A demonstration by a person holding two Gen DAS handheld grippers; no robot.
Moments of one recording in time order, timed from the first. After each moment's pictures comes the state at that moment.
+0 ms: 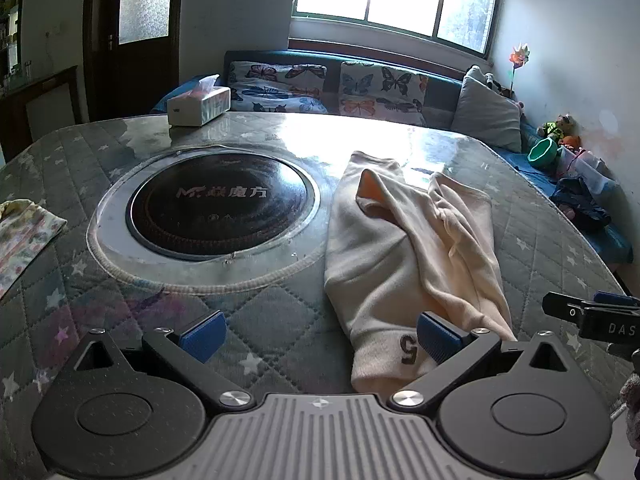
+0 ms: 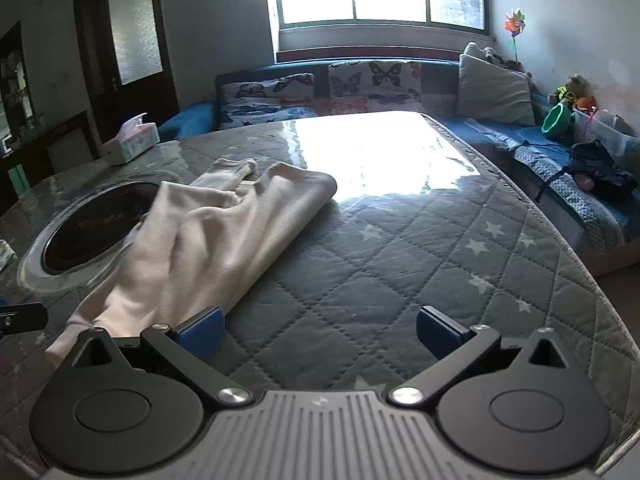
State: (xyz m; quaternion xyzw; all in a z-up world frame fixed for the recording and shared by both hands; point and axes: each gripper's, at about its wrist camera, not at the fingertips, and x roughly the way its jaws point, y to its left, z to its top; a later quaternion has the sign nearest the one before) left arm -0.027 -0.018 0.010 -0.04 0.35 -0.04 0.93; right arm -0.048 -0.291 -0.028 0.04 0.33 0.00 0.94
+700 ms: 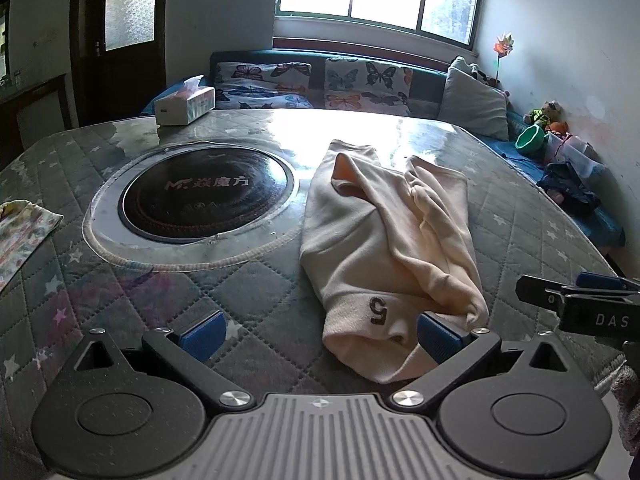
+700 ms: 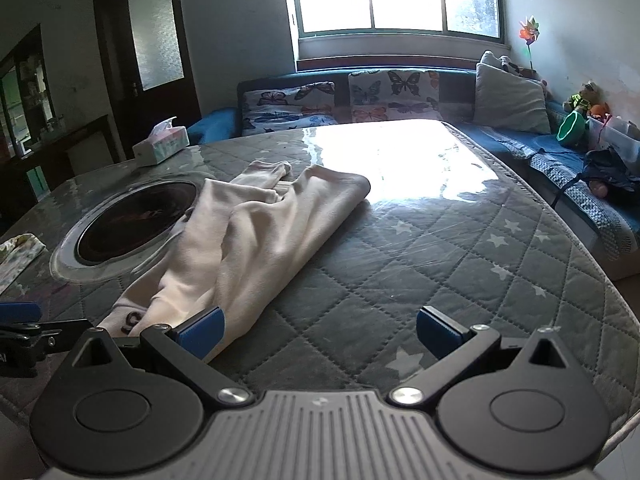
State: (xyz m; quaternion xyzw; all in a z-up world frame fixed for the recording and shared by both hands) left arm -0.055 -0.031 0.008 -0.02 0.35 -0.06 0.93; right arm -0.079 -0.271 -0.020 0.05 0.32 0.03 0.95
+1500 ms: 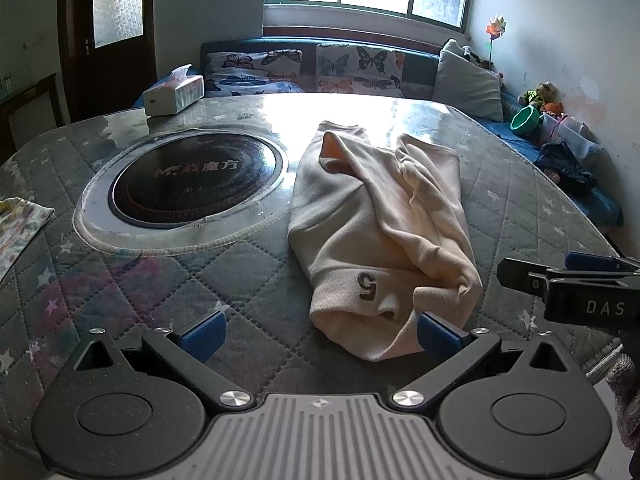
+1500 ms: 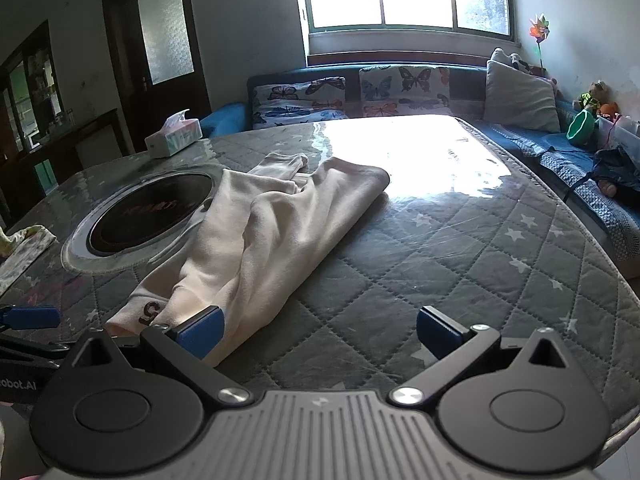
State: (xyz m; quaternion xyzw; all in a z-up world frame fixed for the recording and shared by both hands) left arm -0.056 -0.039 0.000 -0.01 0.37 -0.07 0.93; right arm -0.081 -0.258 -0.023 0.04 0.33 0.05 0.94
